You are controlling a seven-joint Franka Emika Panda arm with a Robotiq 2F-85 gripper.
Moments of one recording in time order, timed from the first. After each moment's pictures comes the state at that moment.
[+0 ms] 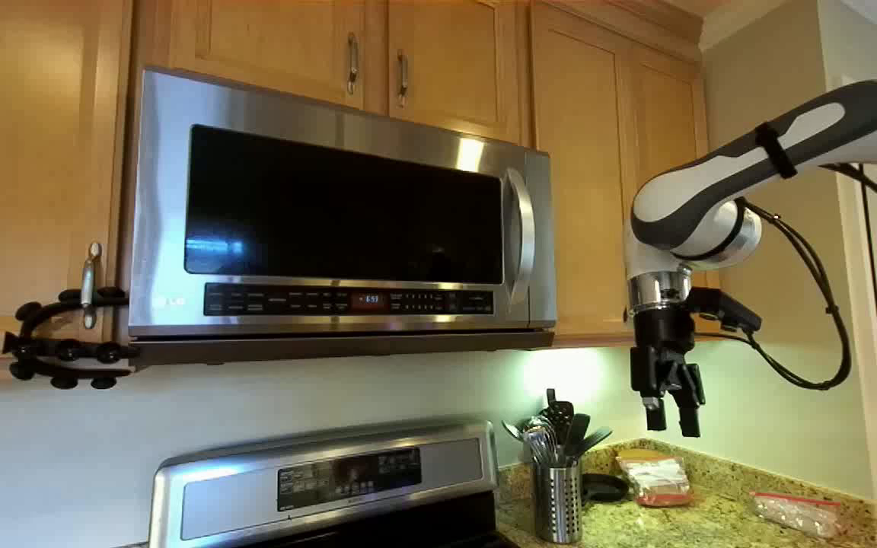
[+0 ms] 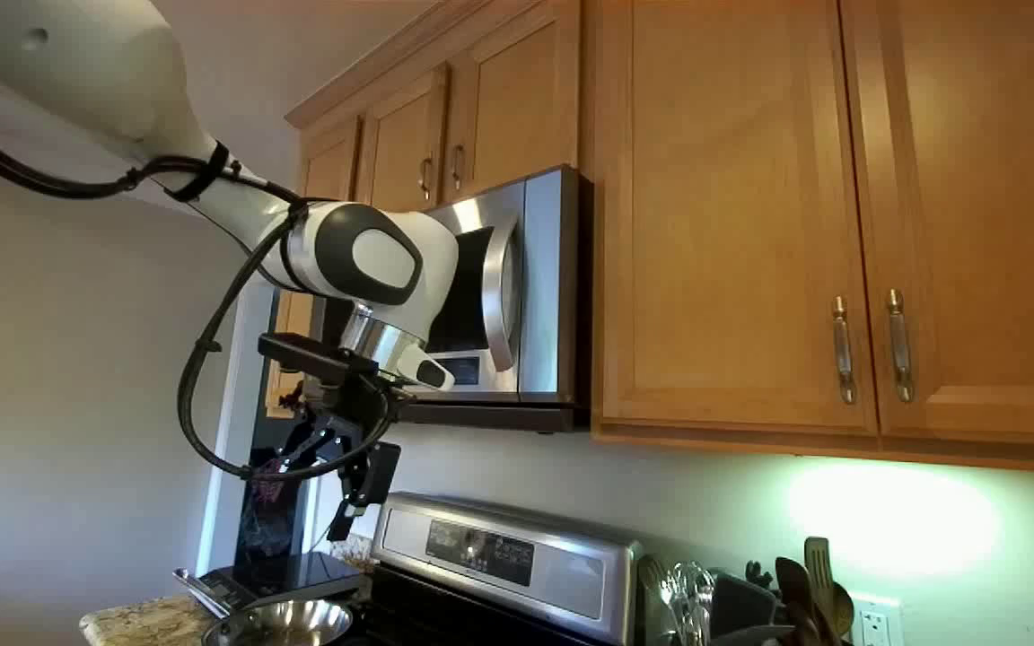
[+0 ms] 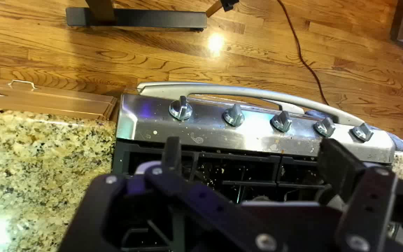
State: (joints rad) arm 0.01 -0.44 -0.16 -2.32 0.17 1.71 -0.15
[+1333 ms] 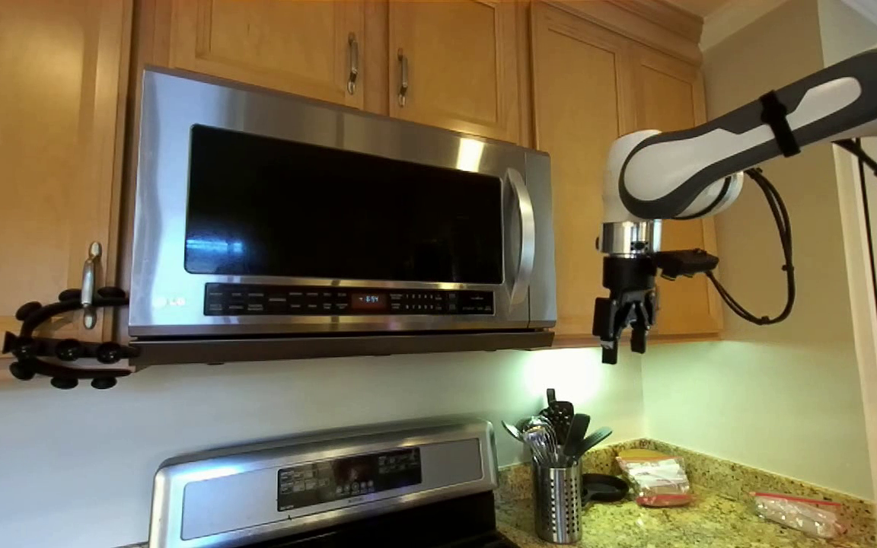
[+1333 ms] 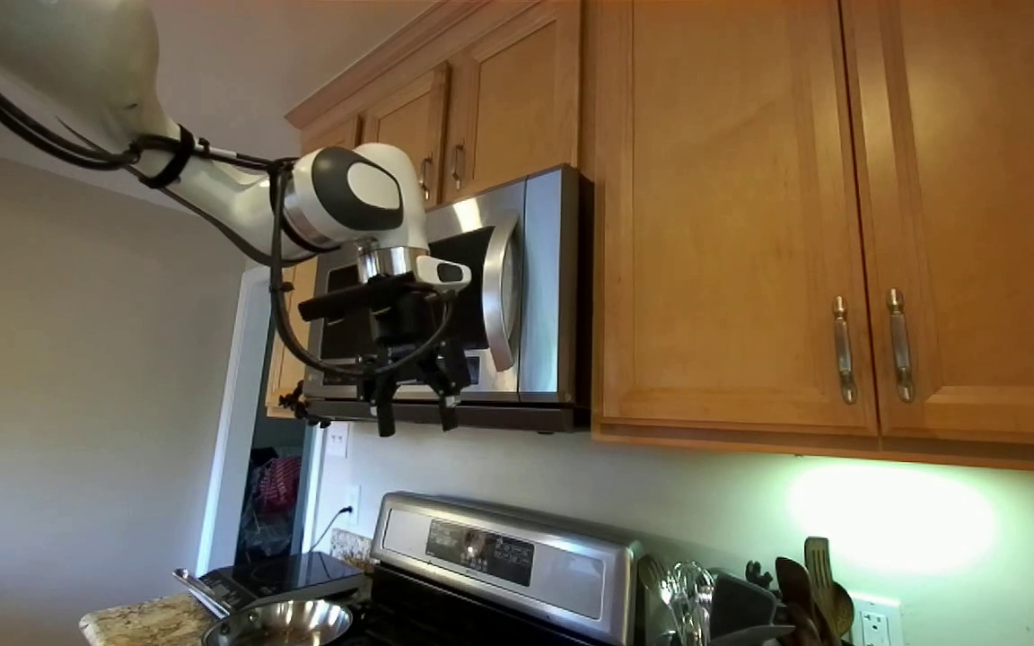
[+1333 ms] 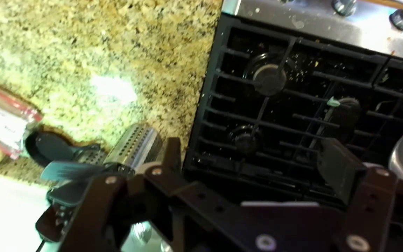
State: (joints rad) arm -0.04 -0.44 -0.03 -2.16 -0.14 1.93 -0.05
